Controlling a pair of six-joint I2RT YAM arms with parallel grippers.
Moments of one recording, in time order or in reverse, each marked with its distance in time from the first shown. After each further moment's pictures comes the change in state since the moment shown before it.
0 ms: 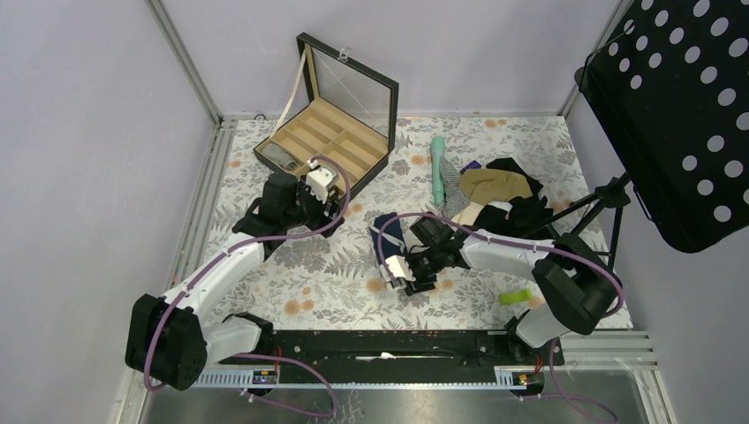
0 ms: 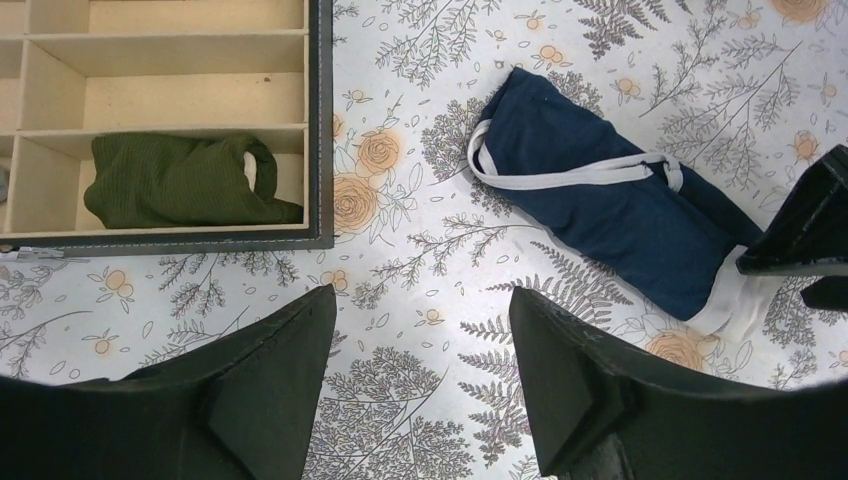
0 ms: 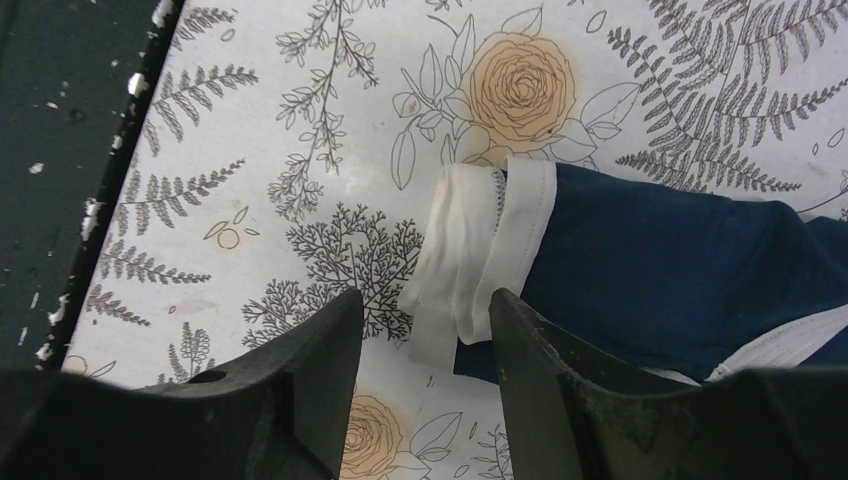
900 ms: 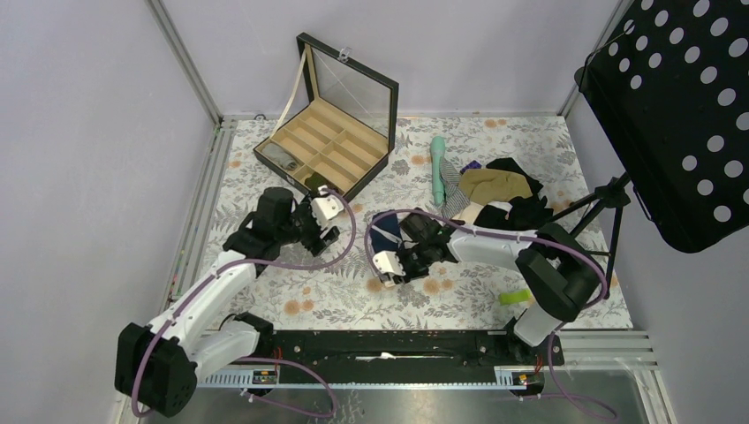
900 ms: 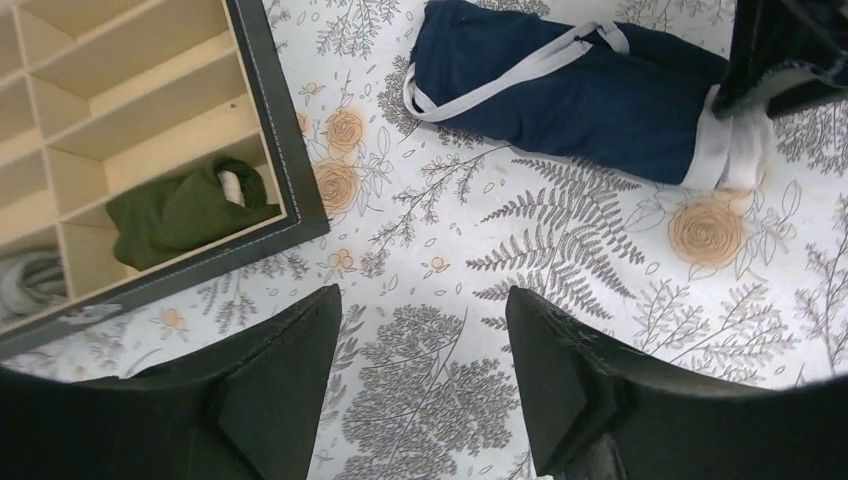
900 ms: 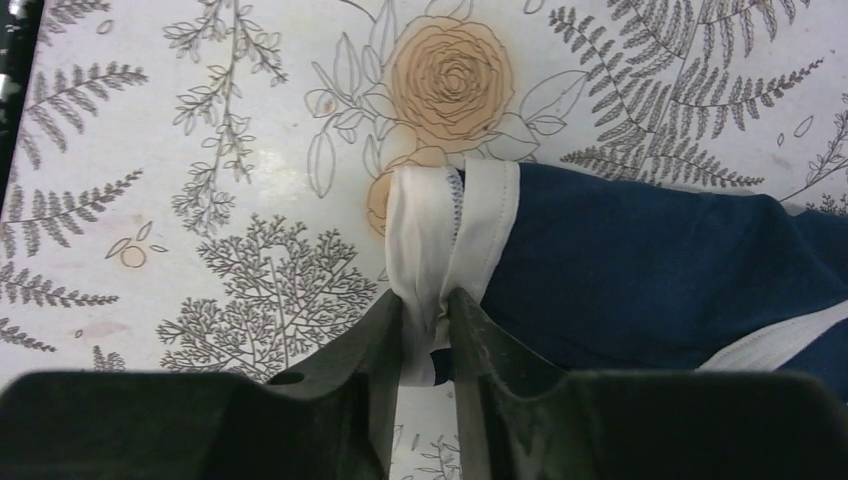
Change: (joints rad) left arm -0.028 -0.133 -0.071 -0.117 0.082 0.337; right arm 0.021 0.101 0.072 0.021 0.102 0.019
